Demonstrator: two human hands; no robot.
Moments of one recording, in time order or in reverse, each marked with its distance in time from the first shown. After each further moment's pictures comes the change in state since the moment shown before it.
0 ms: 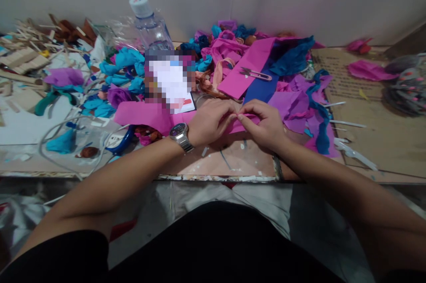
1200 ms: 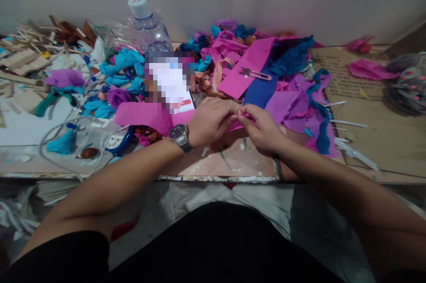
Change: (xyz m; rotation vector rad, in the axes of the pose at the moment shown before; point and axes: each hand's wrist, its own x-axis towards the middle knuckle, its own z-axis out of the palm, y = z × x) left_hand 0.000 -0.002 0.000 0.090 0.043 0.101; right_hand -0.001 0.002 0.000 0.001 -0.212 0.073
